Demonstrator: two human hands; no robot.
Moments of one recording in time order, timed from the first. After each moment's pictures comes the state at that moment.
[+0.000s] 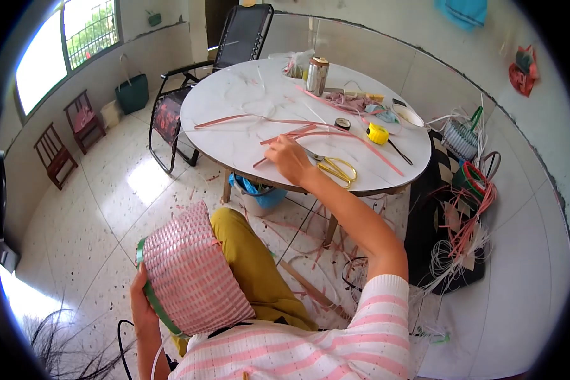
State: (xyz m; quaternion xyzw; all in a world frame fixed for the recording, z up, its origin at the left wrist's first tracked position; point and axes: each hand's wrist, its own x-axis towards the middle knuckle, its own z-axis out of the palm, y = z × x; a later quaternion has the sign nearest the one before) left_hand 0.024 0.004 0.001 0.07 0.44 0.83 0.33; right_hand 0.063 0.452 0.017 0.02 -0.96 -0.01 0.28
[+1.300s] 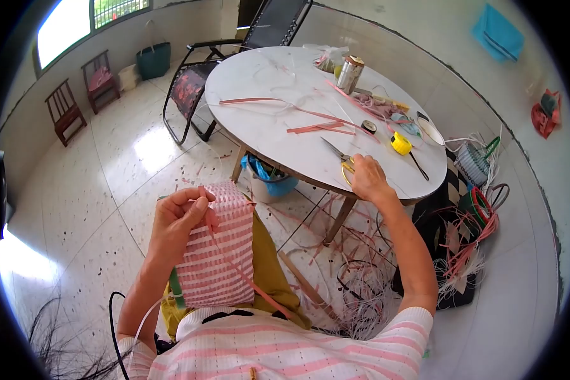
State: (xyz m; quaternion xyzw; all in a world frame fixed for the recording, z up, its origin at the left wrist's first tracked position) left_hand 0.009 0.100 0.049 0.34 0.52 0.74 0.27; right_hand 0.171 0.457 0.054 -0.30 -0.95 0.01 0.08
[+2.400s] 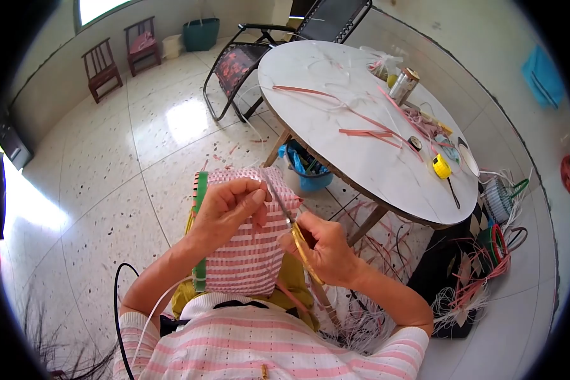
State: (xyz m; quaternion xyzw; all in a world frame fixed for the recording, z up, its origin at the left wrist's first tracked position) left_hand 0.013 0.102 0.043 0.39 0.52 0.71 0.28; right_hand 0.156 0.262 0.054 -0.01 -0.87 0.49 0.10
